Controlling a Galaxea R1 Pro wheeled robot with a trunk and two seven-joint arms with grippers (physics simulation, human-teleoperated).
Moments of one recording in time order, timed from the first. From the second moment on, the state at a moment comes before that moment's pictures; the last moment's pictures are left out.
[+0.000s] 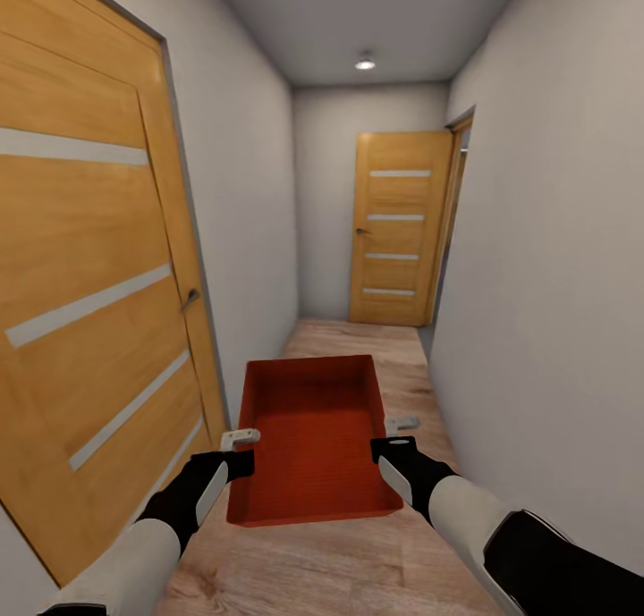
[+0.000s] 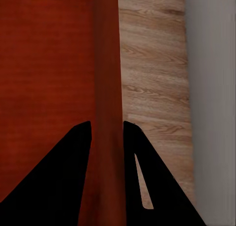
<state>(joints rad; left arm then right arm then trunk) -0.69 -0.06 0.01 -0.53 0.13 0.44 0.06 -0.90 0.12 0.68 -0.16 -0.62 0.18 -0.34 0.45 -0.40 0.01</state>
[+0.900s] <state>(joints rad) -0.69 -0.06 0.01 -0.53 0.13 0.44 0.06 -0.90 0.12 0.68 -0.16 -0.61 0.18 -0.34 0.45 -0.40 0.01</state>
